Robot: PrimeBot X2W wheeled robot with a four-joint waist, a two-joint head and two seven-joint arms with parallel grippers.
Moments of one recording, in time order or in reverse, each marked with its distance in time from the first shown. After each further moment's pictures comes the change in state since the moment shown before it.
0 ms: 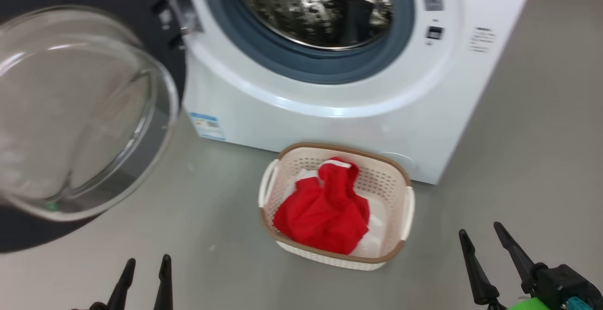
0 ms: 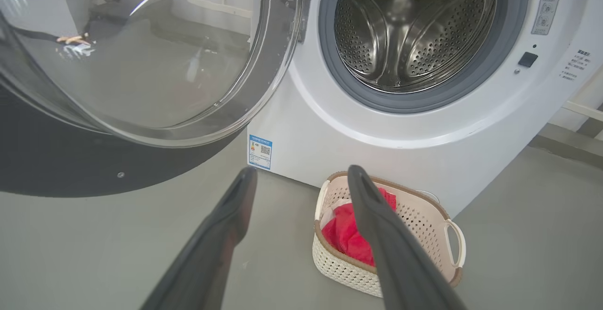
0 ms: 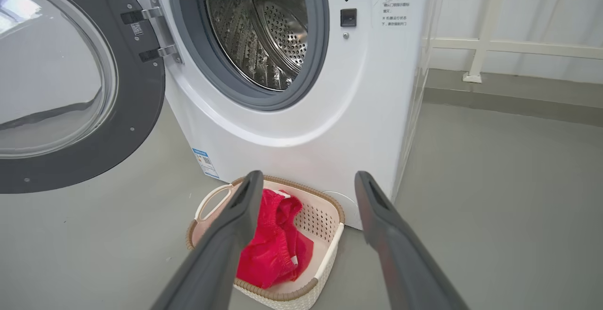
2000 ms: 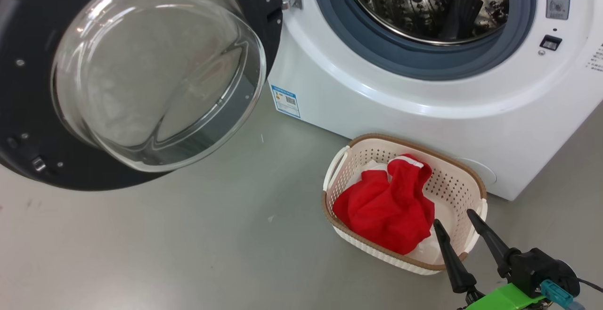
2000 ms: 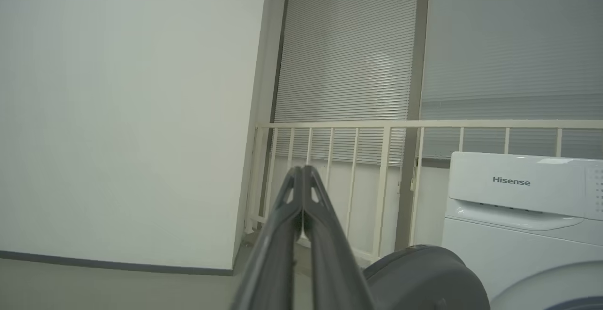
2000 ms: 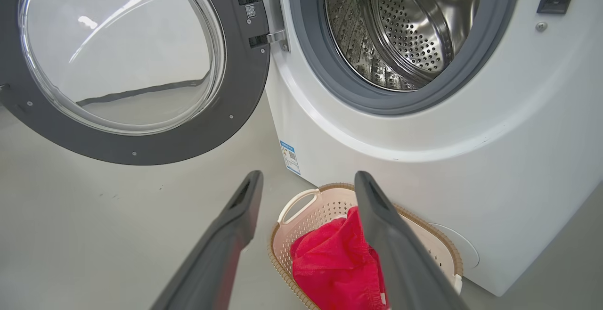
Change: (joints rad) left arm -0.773 0.473 0.181 0.161 -0.376 0.006 -0.008; right arm -0.092 -0.014 0.102 0.054 0.007 0.000 0.000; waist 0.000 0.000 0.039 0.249
